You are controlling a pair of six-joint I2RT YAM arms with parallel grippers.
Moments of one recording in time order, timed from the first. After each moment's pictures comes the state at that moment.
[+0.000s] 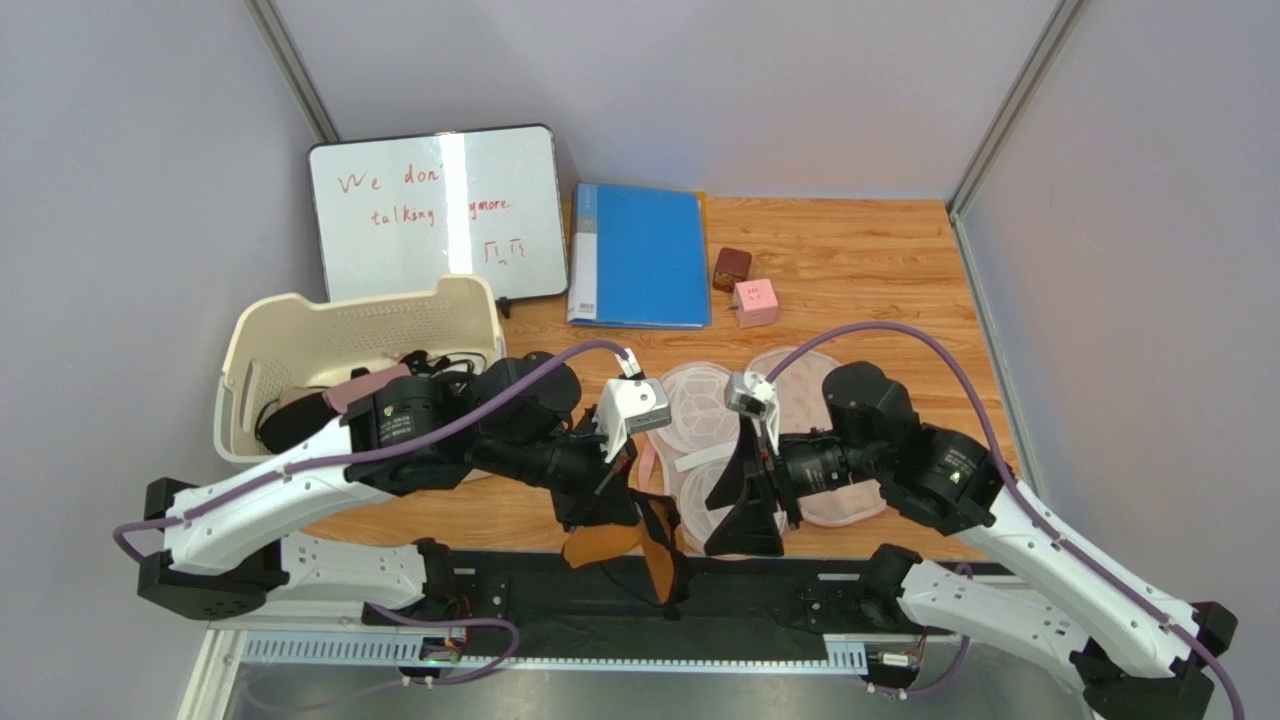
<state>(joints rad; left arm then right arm) -1.27 1.10 1.43 -1.01 0.25 -0.29 0.86 0.77 0.95 -0.66 -0.78 0.29</state>
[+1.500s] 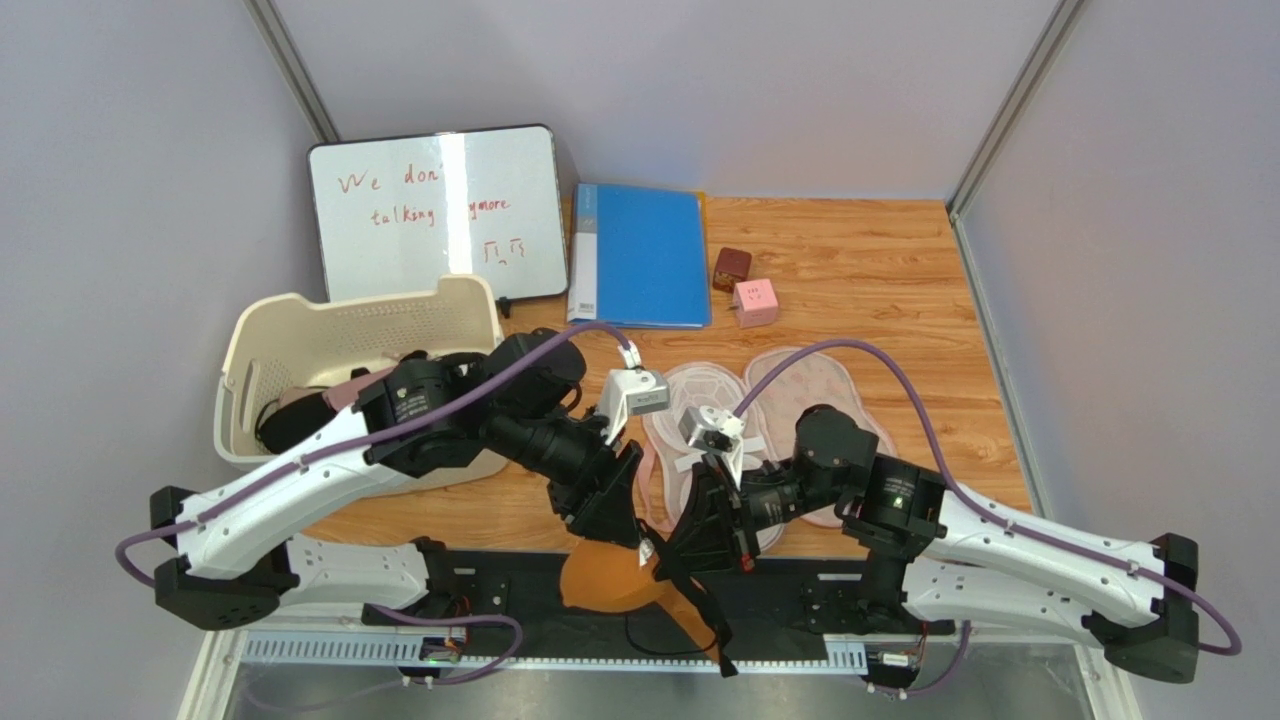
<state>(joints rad) -1.14 1.13 1.43 -1.05 0.54 -0.39 1.18 0.81 0.73 0.01 -0.72 0.55</state>
